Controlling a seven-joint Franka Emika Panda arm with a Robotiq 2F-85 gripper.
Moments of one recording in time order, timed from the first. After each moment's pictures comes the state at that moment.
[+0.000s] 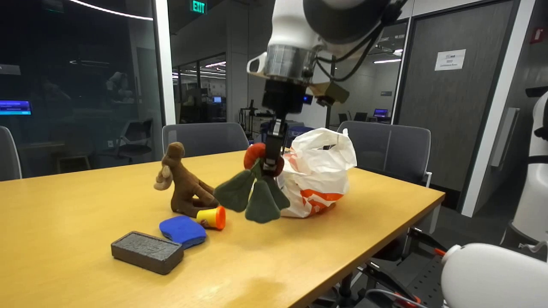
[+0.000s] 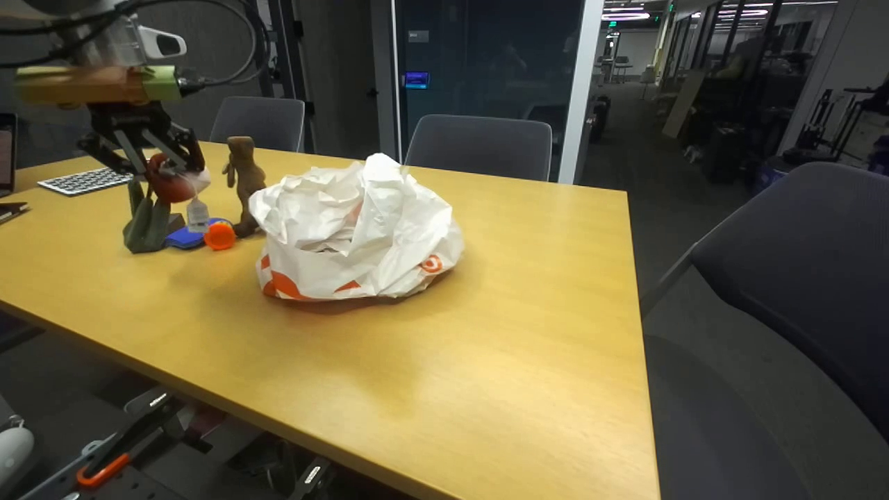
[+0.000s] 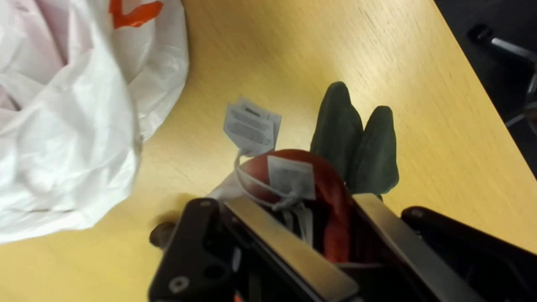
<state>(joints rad) 0.34 -0.25 0.33 -2.55 0.14 2.48 -0.33</state>
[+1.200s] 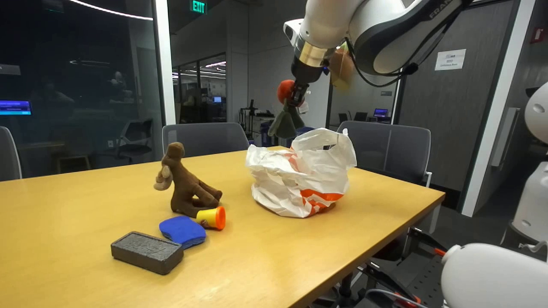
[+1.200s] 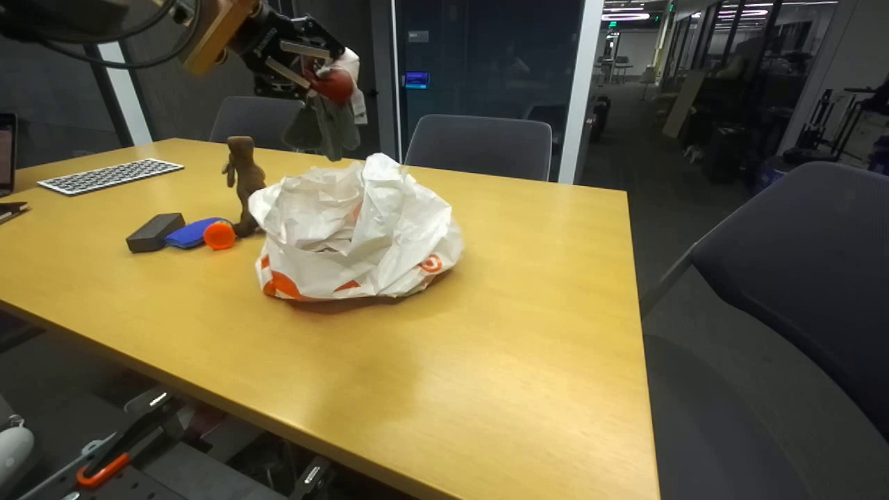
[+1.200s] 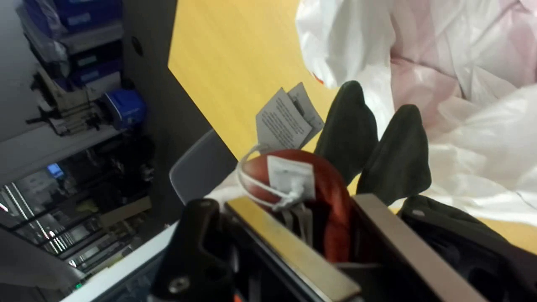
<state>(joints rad) -0.25 -0.42 0.53 -2.56 -0.97 2.71 0.34</state>
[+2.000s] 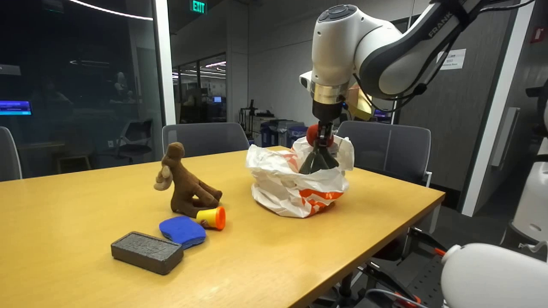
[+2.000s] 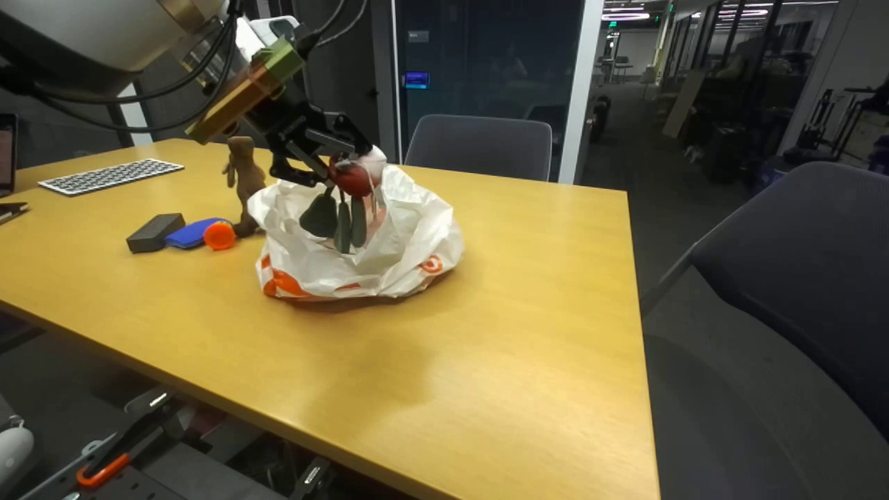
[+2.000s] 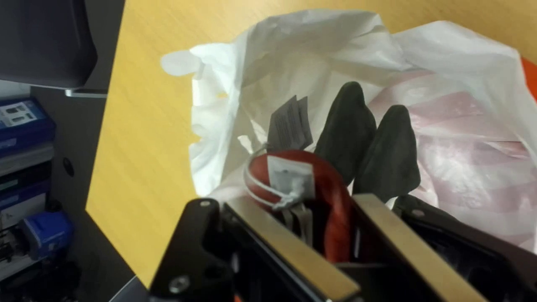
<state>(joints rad) -0.01 -0.29 0.25 -2.65 -0.84 2.51 0.26</state>
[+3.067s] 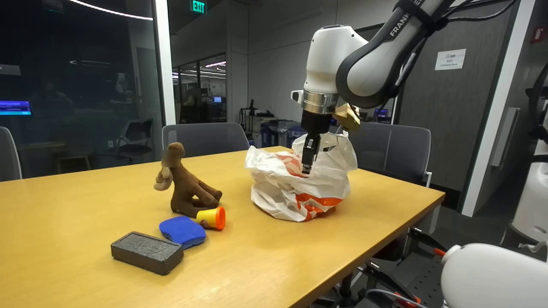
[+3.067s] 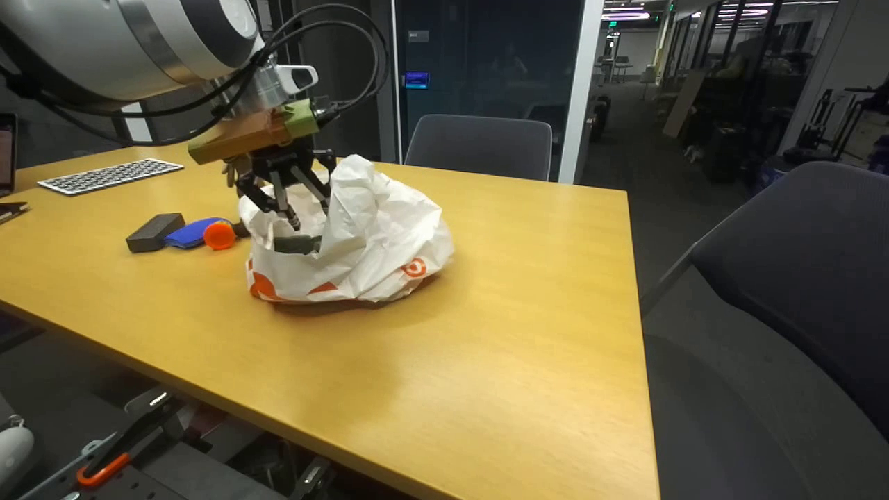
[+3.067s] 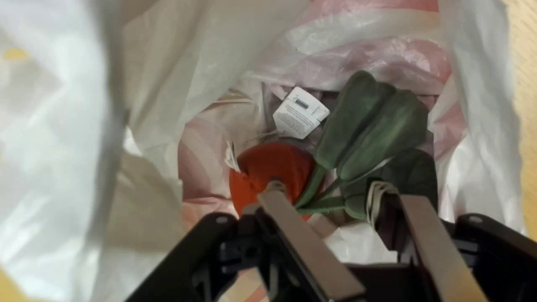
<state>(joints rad) 0.10 -0.16 0.16 -2.64 -0.39 2.69 -0.08</state>
